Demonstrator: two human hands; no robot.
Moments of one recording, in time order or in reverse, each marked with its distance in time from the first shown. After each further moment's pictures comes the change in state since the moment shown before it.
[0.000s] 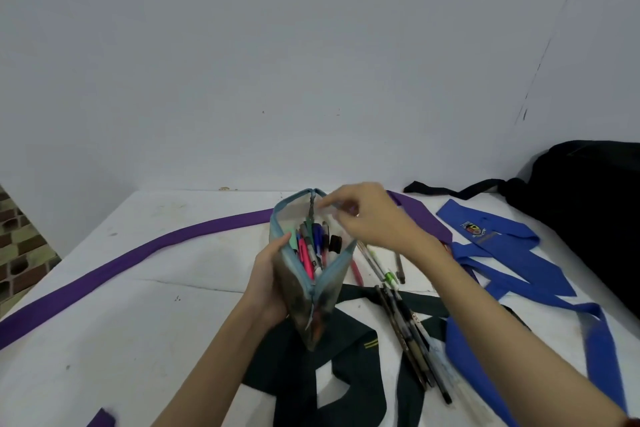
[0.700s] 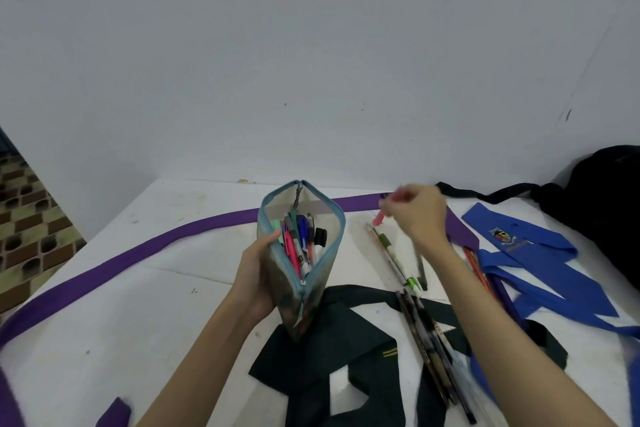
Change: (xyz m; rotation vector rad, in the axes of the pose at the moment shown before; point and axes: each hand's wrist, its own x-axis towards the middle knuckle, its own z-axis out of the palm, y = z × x) left_hand 0.006 0.017 -0.037 0.028 0.034 0.150; right_hand 0.018 0.053 0.016 0.180 0.439 0.507
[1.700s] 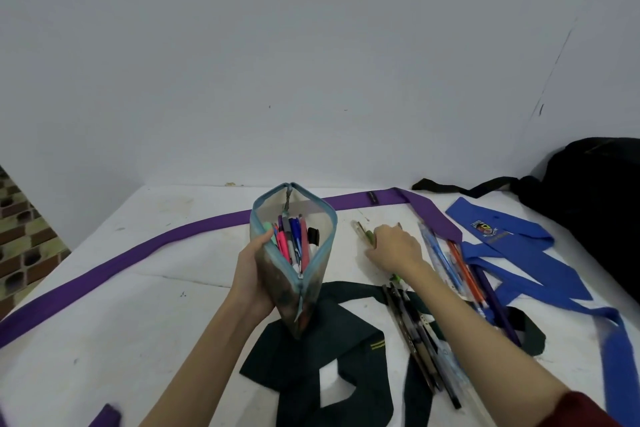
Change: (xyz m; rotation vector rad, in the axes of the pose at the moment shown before) left_hand 0.003 -0.007 0.012 -0.079 0.078 -0.048; right_hand -0.009 0.049 0.023 -0.703 -0.352 -0.071
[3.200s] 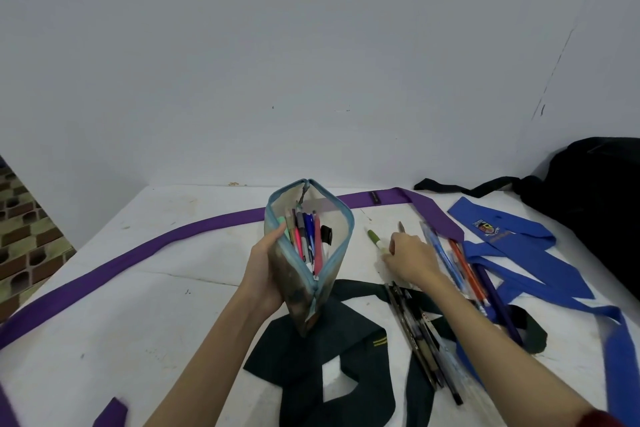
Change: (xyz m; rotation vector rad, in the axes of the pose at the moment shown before) left_hand 0.001 -0.002 0.006 0.092 -0.033 0.019; right_hand -0.002 0.028 0.014 0.004 0.044 0.015
